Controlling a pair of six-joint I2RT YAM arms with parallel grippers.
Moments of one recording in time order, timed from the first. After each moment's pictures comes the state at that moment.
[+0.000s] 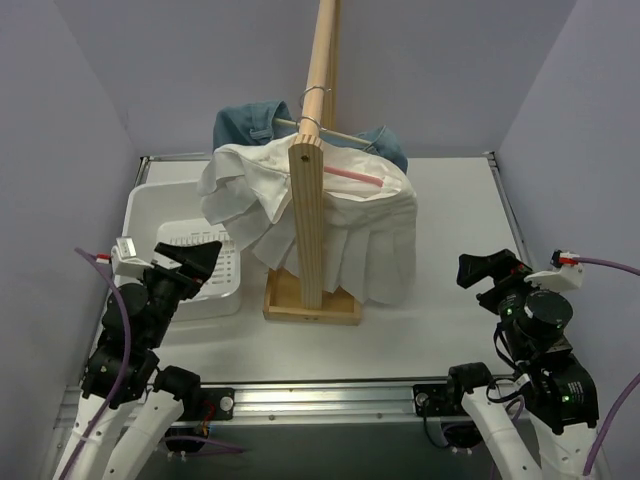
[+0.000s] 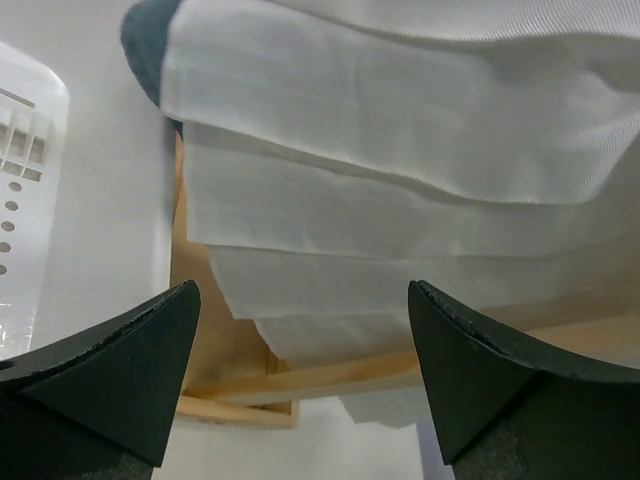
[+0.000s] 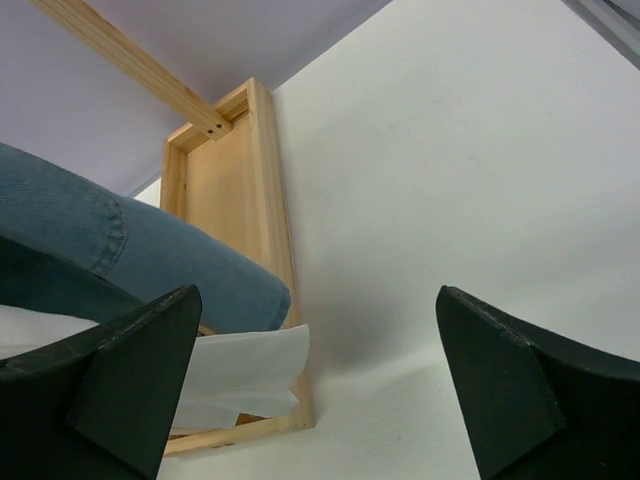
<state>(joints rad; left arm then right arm) -0.36 0.40 0.73 -0.42 -0.17 -1.02 0.15 0.38 0.95 -0.82 0.23 0.65</state>
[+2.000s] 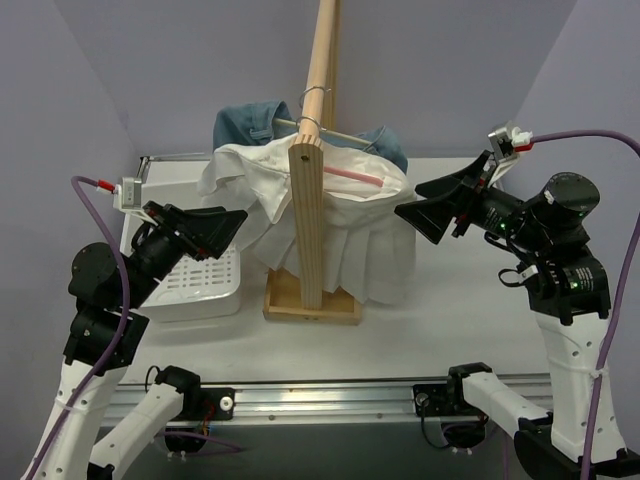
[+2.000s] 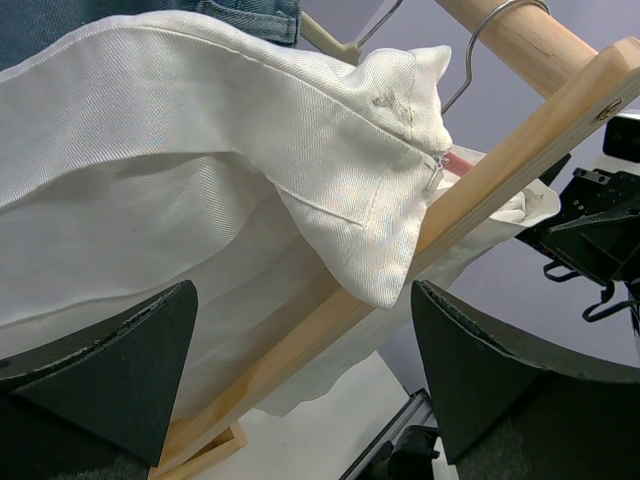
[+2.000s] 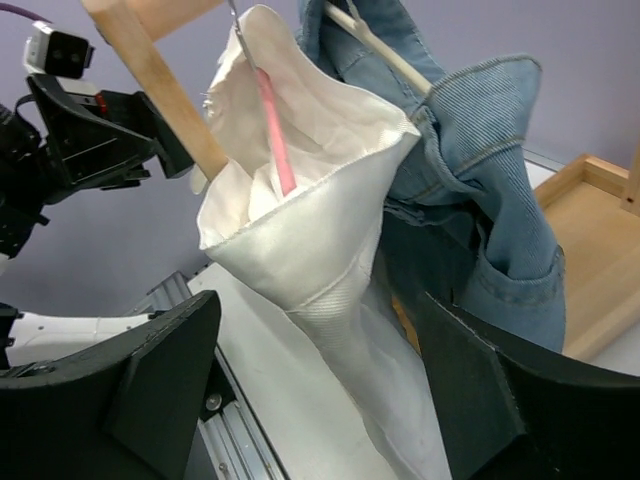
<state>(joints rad) -0.36 0.70 1.10 -0.21 0.27 -0.77 0.15 0.96 1.49 -0.51 -0.80 0.36</state>
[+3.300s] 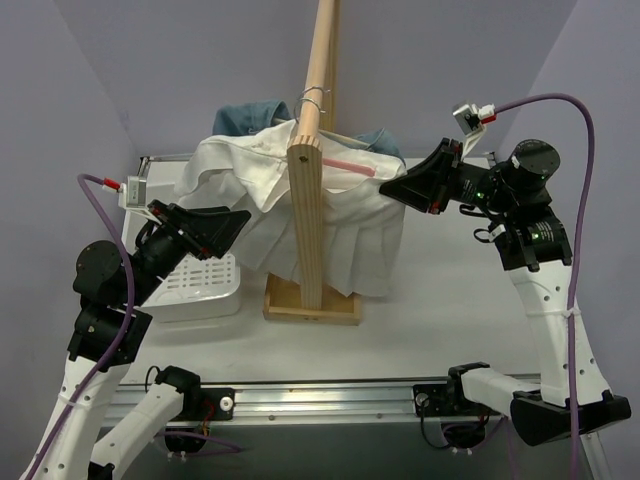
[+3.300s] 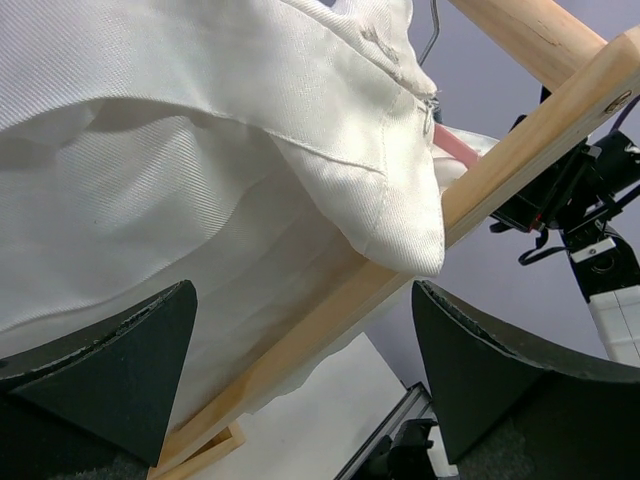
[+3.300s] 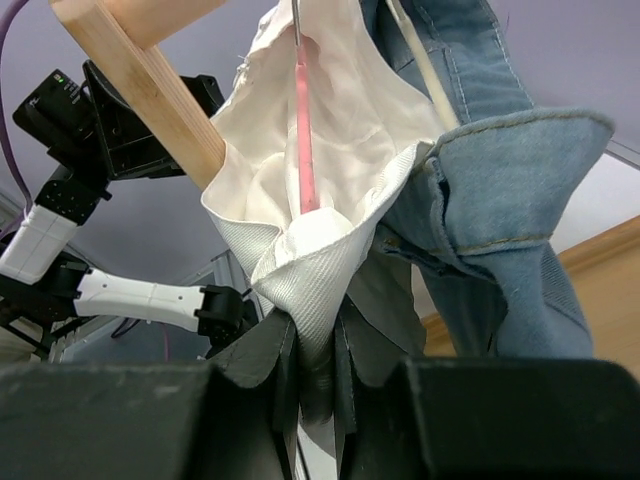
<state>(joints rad) -0.36 0.71 1.08 -0.18 0.30 -0.78 0.17 1.14 1.45 -0.23 -1.05 0.49</state>
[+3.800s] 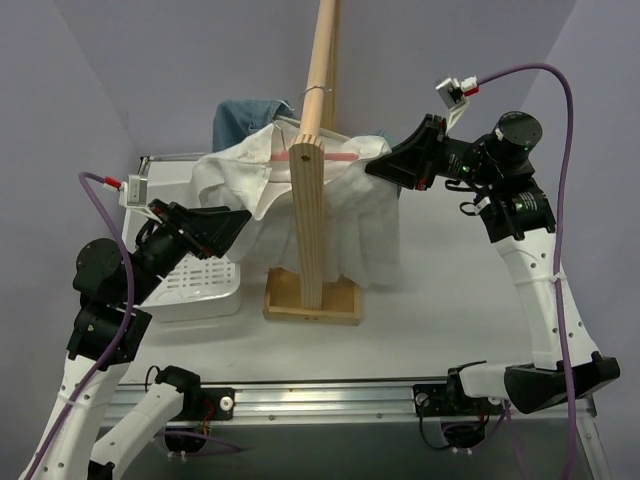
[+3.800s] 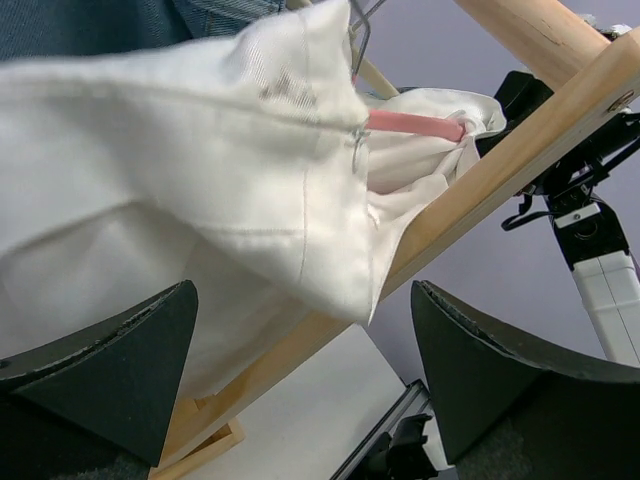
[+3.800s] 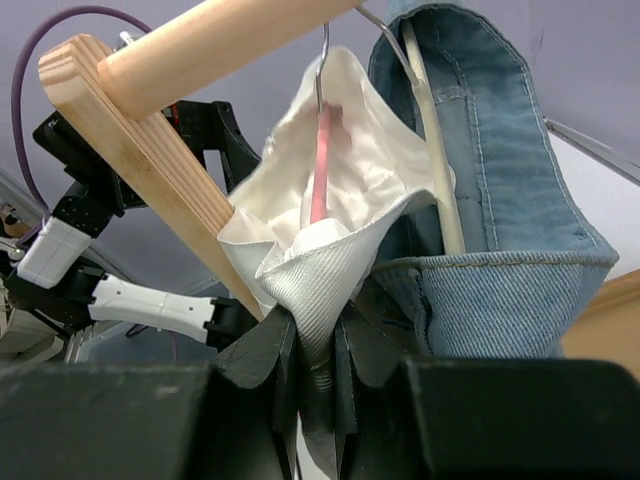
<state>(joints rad) -0.36 0.72 1.09 -0.19 0.30 -0.78 0.22 1.30 1.60 -0.17 -1.07 0.53</state>
